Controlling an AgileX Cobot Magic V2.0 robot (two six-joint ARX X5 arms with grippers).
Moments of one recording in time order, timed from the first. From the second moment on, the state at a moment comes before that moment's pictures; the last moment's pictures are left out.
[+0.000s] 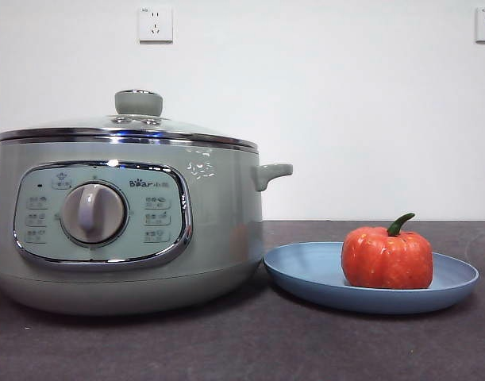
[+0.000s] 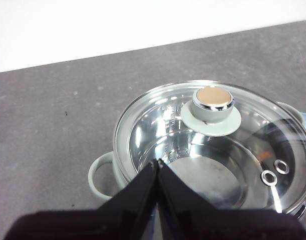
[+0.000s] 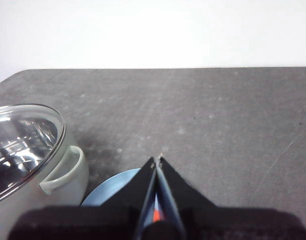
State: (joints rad) left arm -0.54 0.48 0.64 -0.49 -0.23 -0.07; right arm 0.49 0.49 0.55 -0.28 0.19 0.14
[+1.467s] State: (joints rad) left arm 0.06 0.06 0.14 -0.28 -0.02 -0.01; right arm 0.49 0.49 0.55 -0.30 0.19 0.14
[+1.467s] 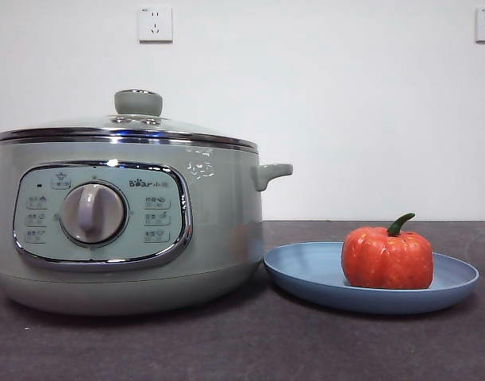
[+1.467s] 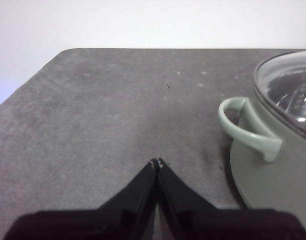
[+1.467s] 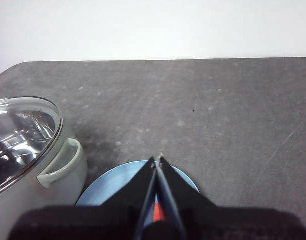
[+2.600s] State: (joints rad) left arm 0.06 0.04 0.05 -0.28 -0.02 -0.03; right arm 0.49 0.49 0.55 -0.31 0.19 0.14
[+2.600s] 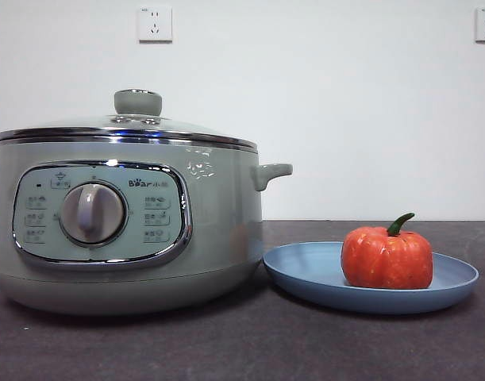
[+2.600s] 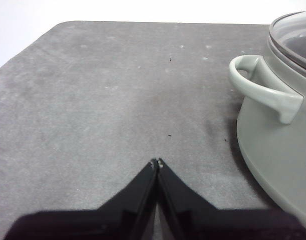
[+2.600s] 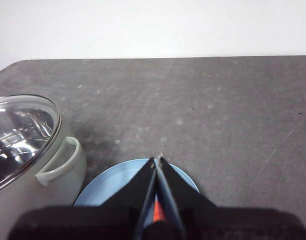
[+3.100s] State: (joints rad) left arm 0.06 0.04 0.05 -0.28 -0.02 -0.03; right arm 0.36 0.41 0.48 -0.25 0.15 0.00
